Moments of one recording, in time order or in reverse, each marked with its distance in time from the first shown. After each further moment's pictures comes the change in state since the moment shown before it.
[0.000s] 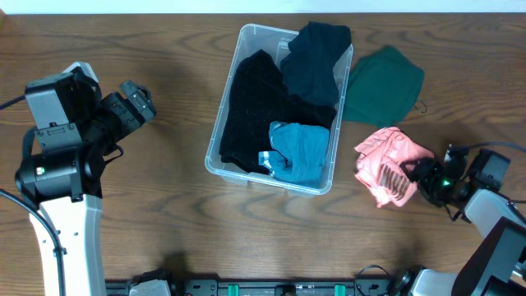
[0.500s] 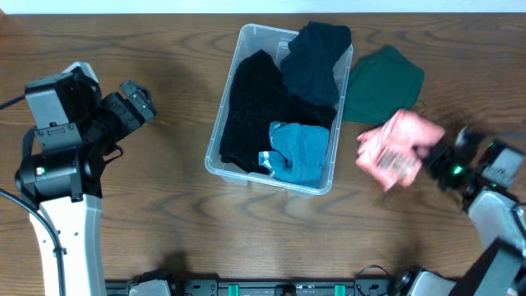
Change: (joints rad) left arm 0.000 0.000 0.000 0.000 0.000 0.000; right arm 0.011 -0.121 0.074 0.151 -0.161 0.183
